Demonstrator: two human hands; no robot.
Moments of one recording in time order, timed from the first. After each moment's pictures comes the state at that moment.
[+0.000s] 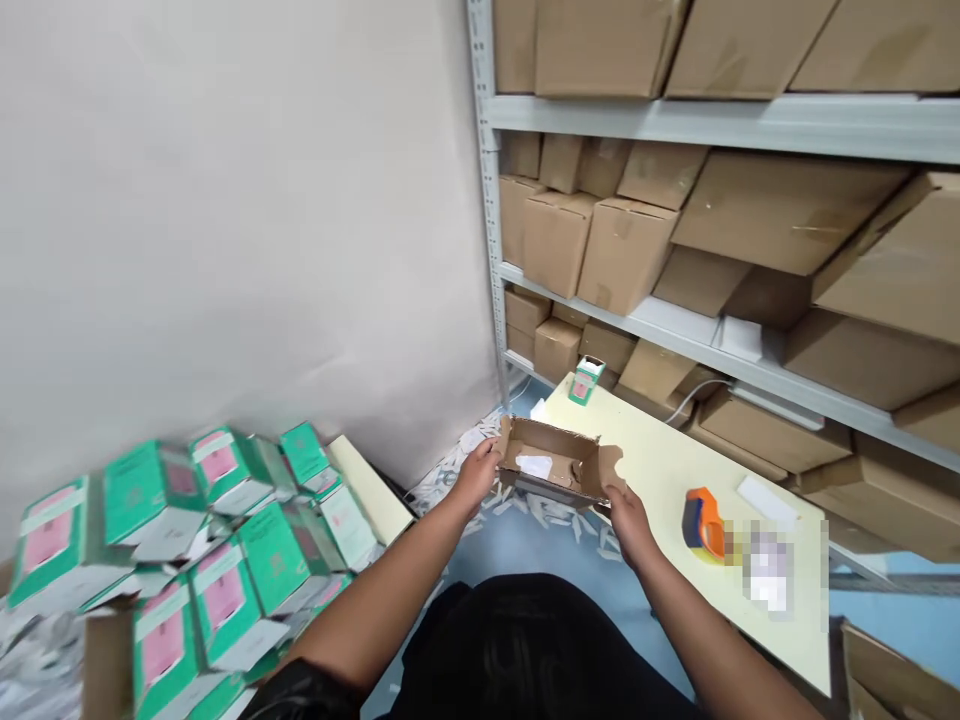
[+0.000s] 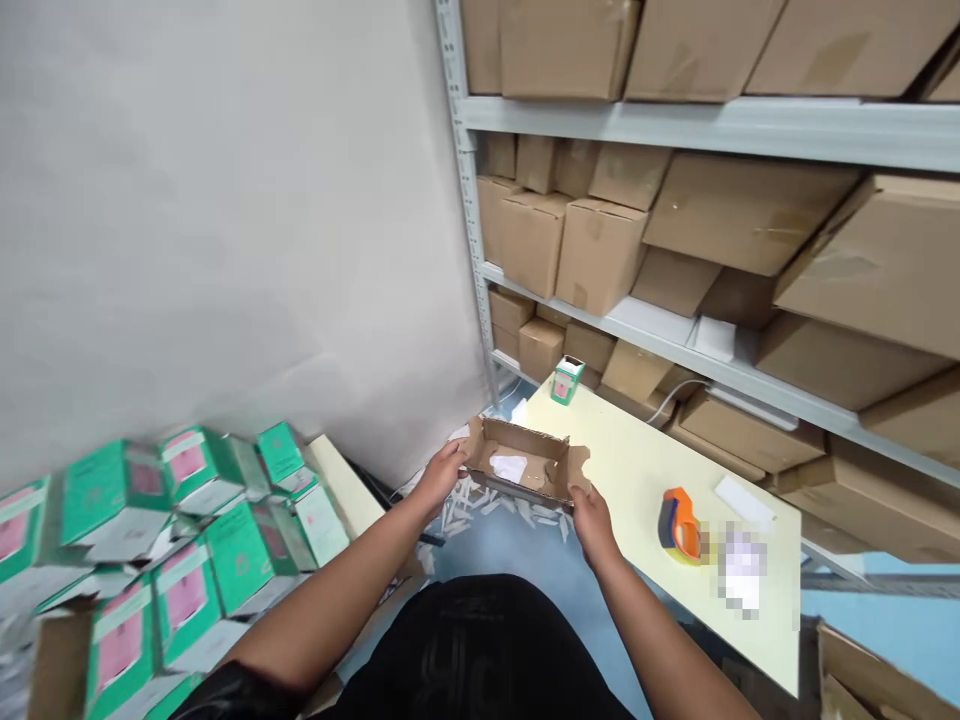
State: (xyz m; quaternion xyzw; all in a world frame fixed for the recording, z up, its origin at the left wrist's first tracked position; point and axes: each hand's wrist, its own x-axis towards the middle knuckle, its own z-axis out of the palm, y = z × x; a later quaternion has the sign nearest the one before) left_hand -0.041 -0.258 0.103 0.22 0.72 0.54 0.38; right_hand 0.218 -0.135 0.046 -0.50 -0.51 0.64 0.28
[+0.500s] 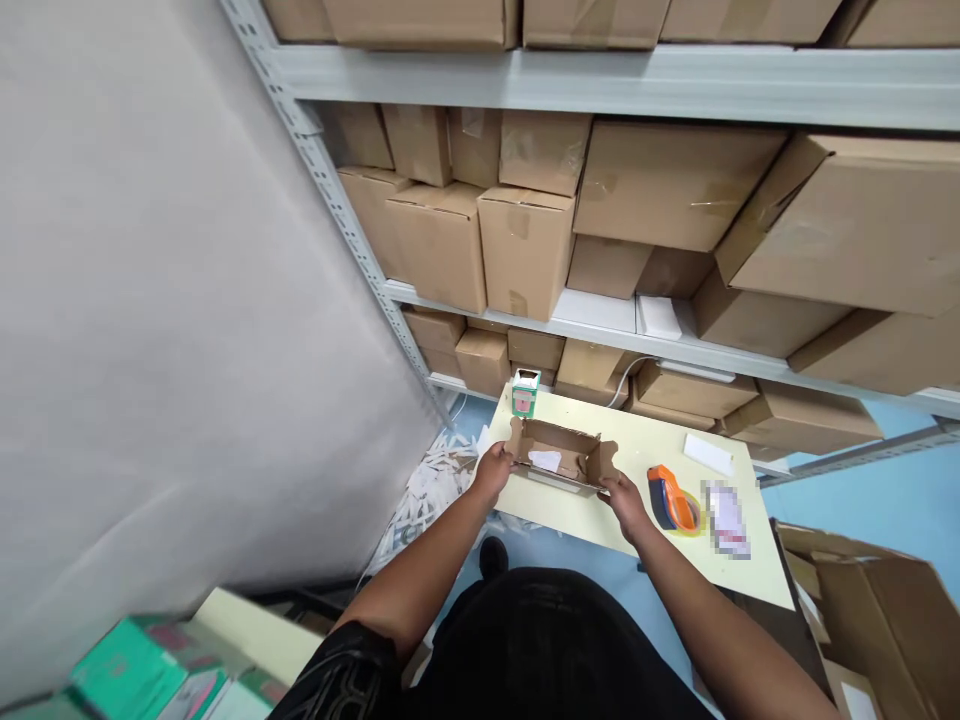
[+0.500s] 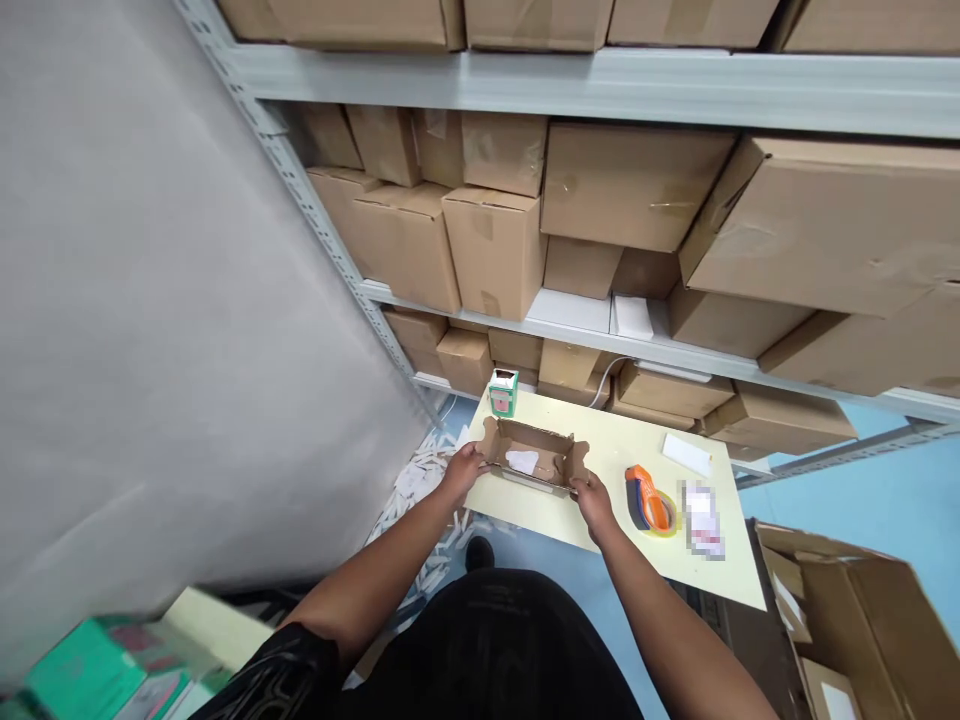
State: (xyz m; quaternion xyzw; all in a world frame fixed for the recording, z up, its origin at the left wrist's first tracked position) left_hand -0.051 -0.047 0.005 0.29 0.67 0.45 0.51; right_hand 0.233 -0.029 -0.022 -0.62 -0.37 0.58 0.37
